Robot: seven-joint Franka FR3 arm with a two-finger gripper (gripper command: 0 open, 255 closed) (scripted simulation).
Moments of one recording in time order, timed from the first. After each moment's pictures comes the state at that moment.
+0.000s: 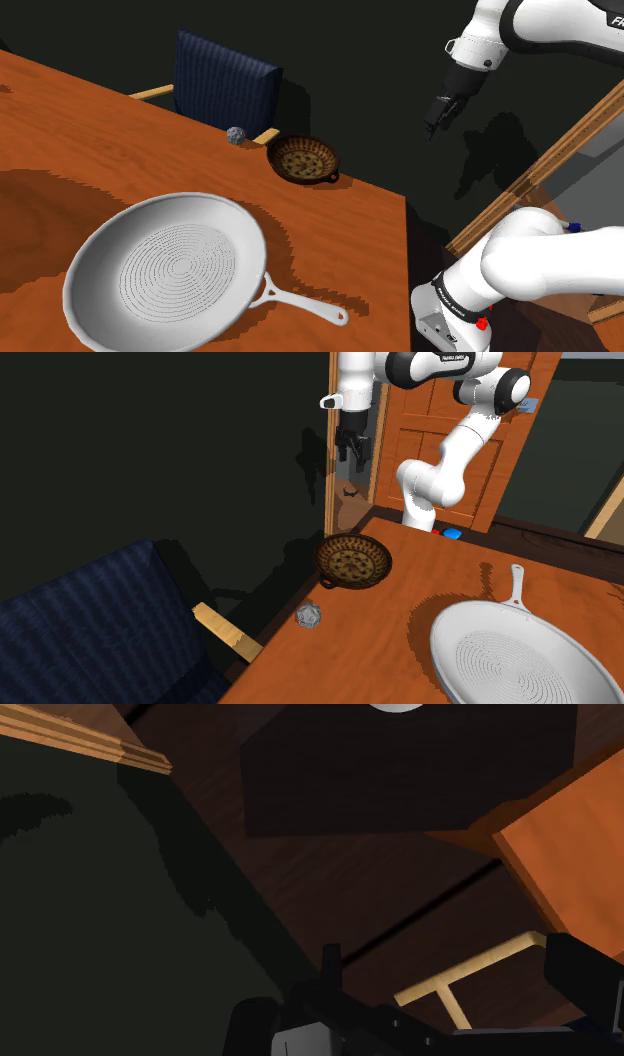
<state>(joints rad) 0.01 -0.80 -0.07 -2.39 -0.10 1.53 -0.06</state>
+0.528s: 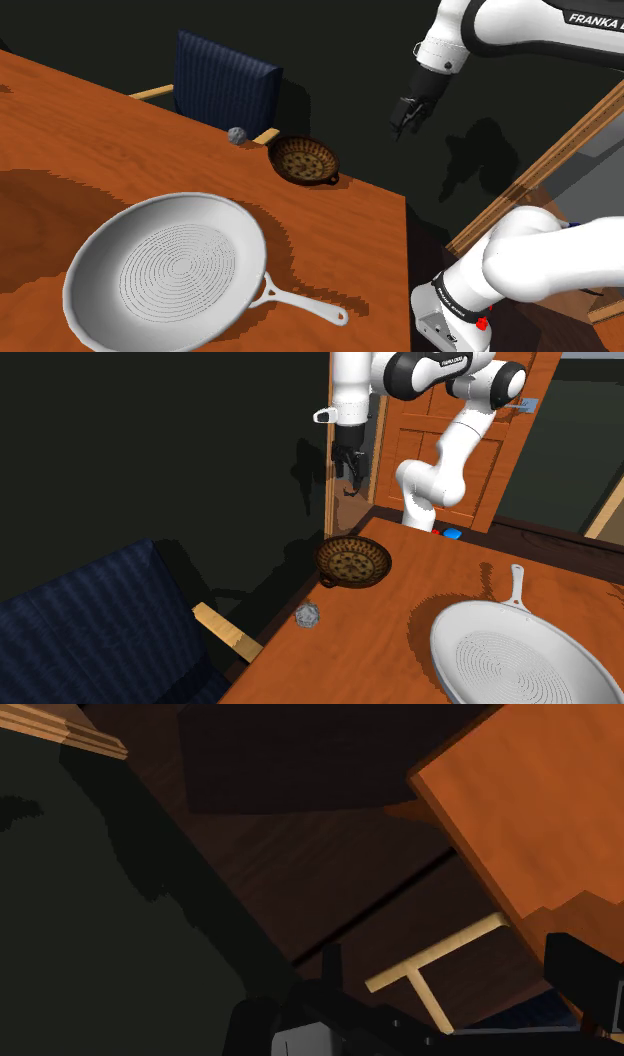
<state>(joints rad) 0.06 -0.67 0.01 -2.37 0.00 1.64 0.05</state>
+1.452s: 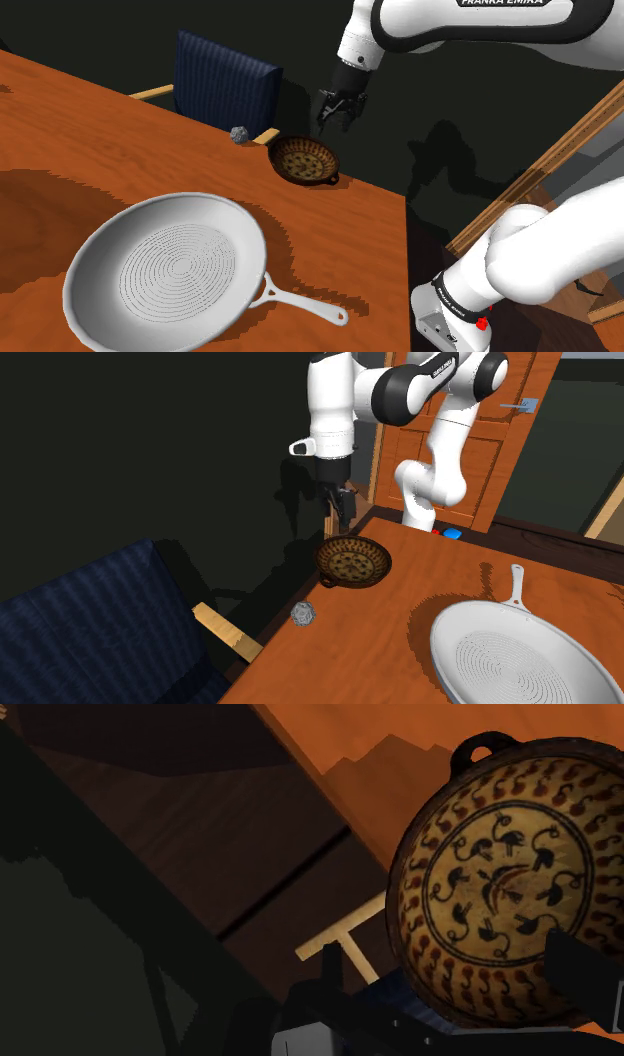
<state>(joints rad) 0.13 -0.28 0.14 -2.14 0.15 1.86 0.25</state>
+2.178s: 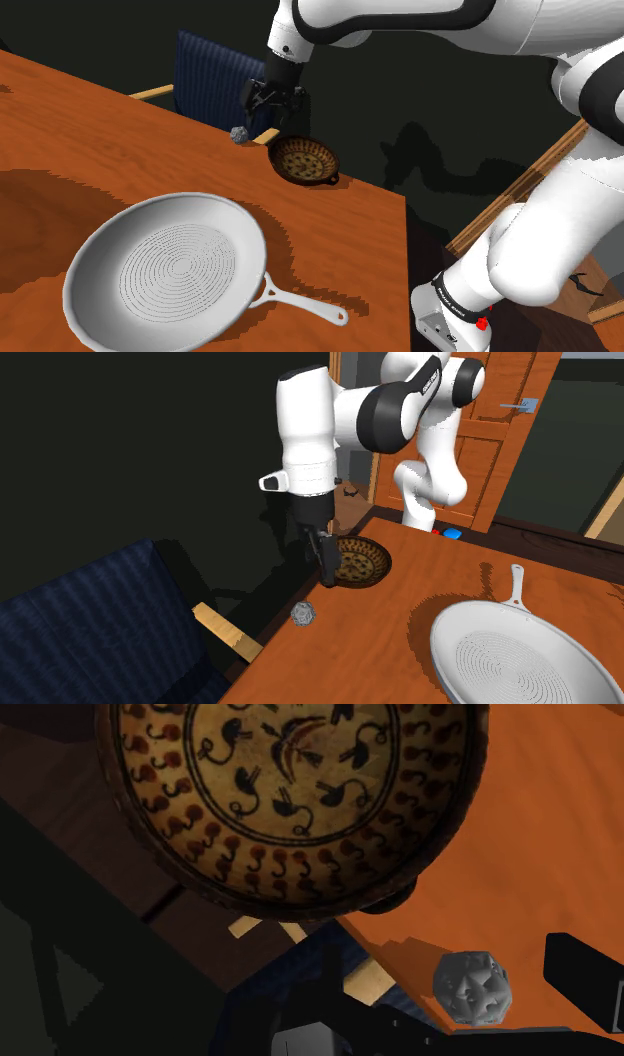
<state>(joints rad) 0.19 0.09 0.22 -1.78 0.16 1.94 0.42</state>
